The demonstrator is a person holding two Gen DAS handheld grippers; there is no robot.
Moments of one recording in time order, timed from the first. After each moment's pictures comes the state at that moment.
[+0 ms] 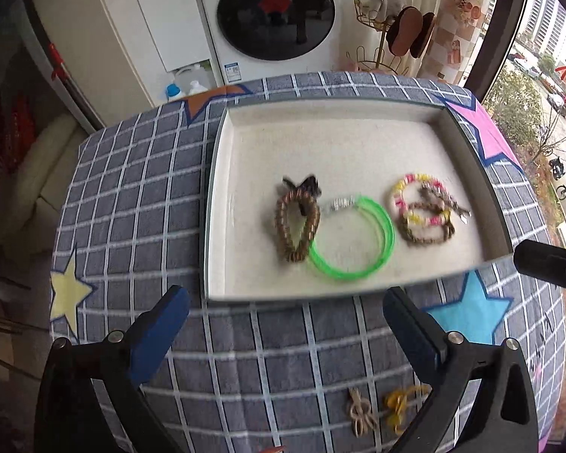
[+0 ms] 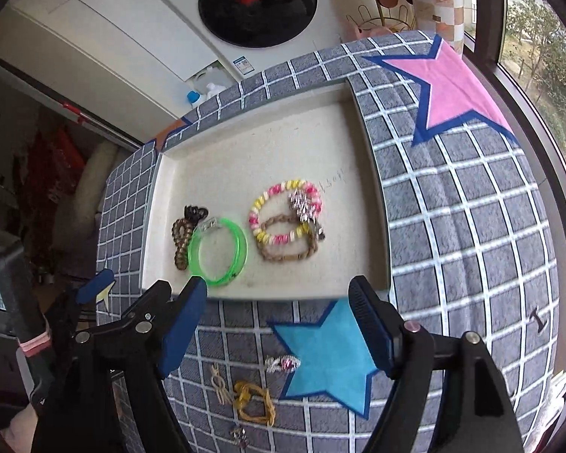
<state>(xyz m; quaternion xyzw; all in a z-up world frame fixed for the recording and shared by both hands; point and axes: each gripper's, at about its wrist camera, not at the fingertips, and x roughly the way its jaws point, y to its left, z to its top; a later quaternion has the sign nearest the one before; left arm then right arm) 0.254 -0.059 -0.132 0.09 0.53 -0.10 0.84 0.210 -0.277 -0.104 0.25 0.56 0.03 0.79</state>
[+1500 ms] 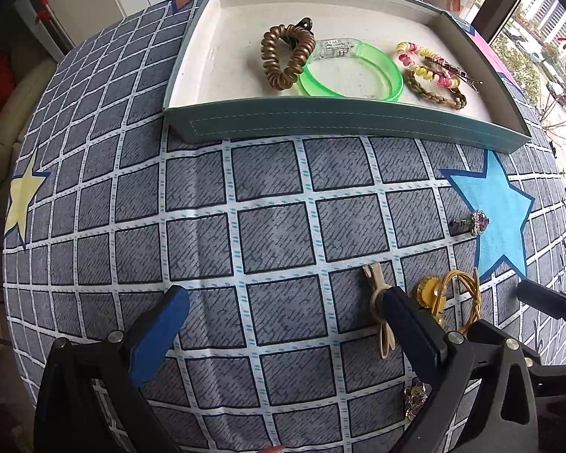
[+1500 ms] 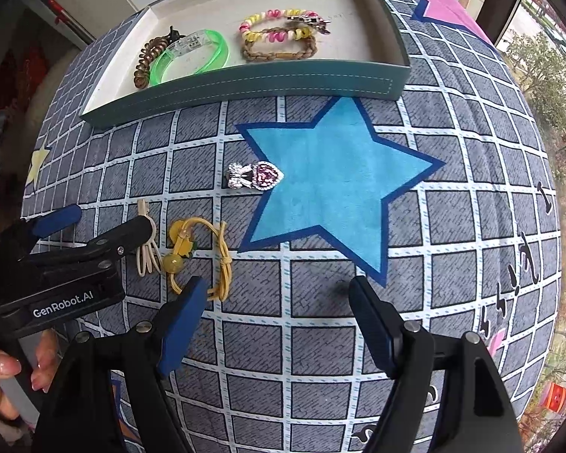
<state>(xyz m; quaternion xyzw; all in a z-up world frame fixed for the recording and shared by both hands) 0.197 -0.043 -0.219 0.07 0.61 -0.12 0.78 0.126 -0.195 -0.180 0.10 0.64 -0.01 0.76</state>
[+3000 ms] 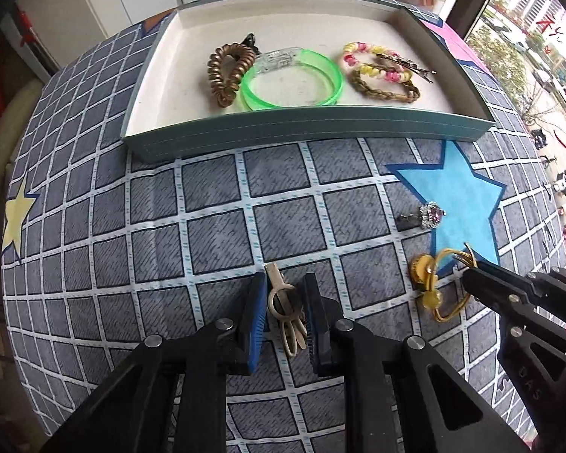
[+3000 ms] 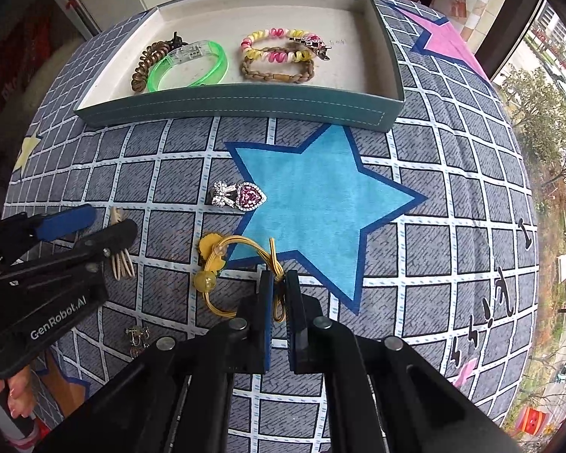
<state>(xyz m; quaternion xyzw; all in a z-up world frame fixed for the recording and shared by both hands) 0.185 -0.066 -0.205 0.08 0.60 -0.15 0.78 0.132 -0.171 -0.193 0.05 0.62 -0.01 0.79</state>
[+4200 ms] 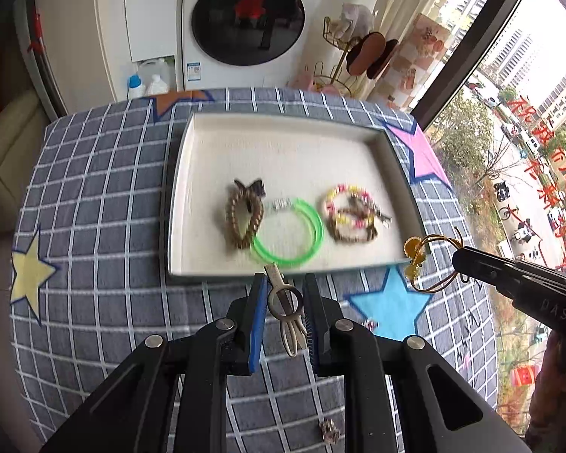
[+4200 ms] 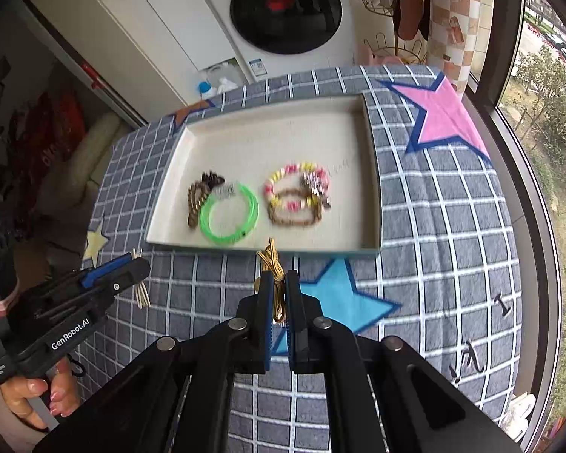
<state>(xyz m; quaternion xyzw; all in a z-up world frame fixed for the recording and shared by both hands) 0.245 -0.056 -0.098 -0.01 0.53 -0.19 0.83 0.179 -0.253 -0.067 0.16 0.53 0.03 0.83</state>
